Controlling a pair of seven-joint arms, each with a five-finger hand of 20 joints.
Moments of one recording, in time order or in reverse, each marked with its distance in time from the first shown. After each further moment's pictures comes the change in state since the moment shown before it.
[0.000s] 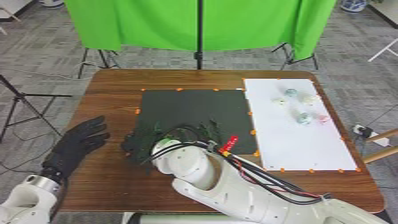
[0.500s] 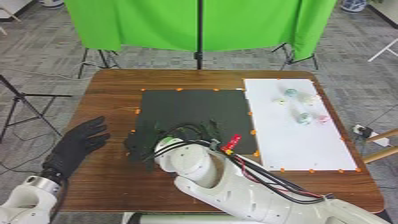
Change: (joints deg) left arm 0.1 -0.4 -0.1 0.1 0.0 -0.2 0.1; right arm -0.1 0.6 0.7 -0.1 1.9 0.6 1.0
